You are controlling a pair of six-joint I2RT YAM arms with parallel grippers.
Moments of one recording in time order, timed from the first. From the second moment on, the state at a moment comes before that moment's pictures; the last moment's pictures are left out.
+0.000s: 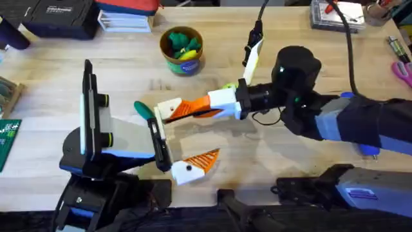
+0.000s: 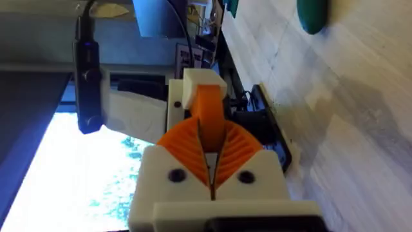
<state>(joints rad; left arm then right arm) -0.21 0.01 0.01 -0.12 1.06 0.00 0.55 1.44 0.46 0.73 -1.09 1.21</state>
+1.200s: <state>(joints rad) -0.23 0.01 0.01 -0.12 1.14 0.03 0.53 1.45 0.46 0.72 -1.14 1.12</state>
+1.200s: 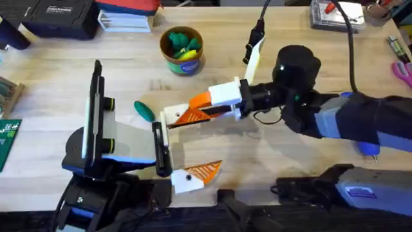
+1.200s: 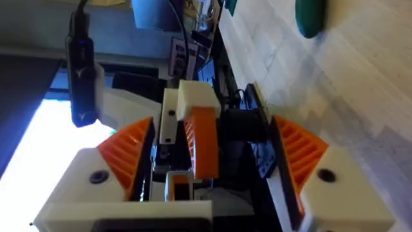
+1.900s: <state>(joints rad) -0.23 0.01 0.01 -0.12 1.14 0.03 0.23 1.45 0.75 0.09 -1.01 0.80</state>
